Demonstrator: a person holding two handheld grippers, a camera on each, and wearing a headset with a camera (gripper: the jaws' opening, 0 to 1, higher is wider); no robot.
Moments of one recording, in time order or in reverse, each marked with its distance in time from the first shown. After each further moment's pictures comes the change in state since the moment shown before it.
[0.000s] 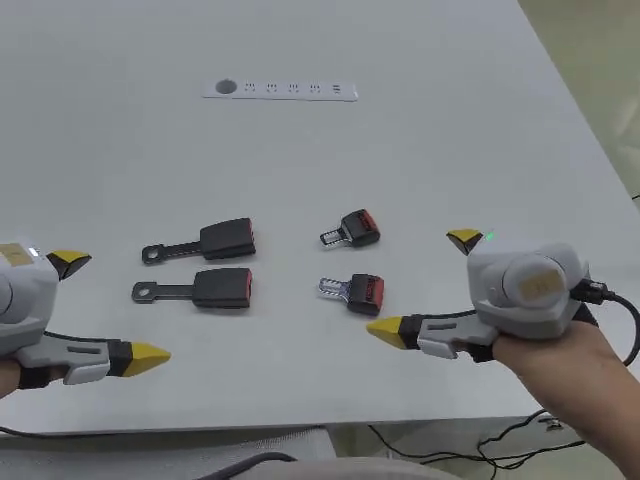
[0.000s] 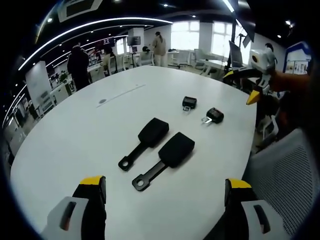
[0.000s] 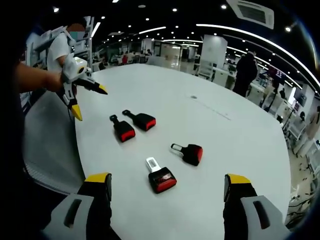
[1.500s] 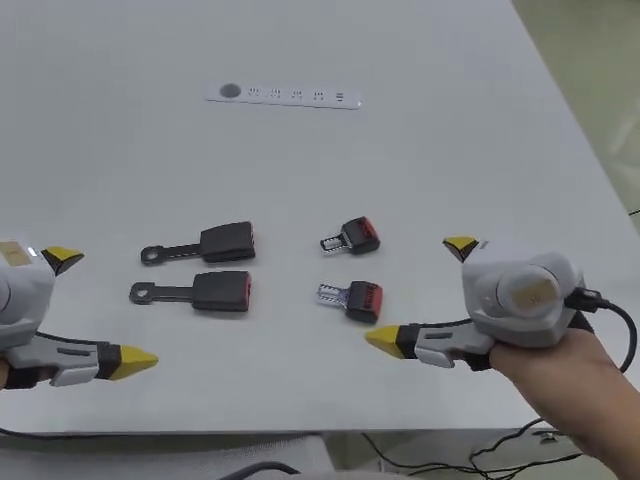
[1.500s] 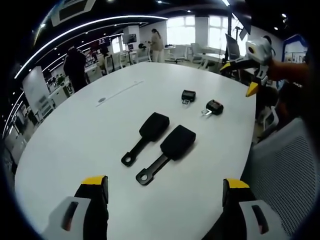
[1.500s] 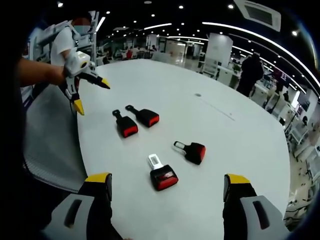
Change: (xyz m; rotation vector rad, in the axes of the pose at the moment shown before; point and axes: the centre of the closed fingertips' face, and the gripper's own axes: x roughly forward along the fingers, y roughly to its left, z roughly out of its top) left arm -0.007 0.000 -0.012 0.079 0.065 -0.006; right arm 0.006 0.003 -0.010 -0.045 0.063 0.025
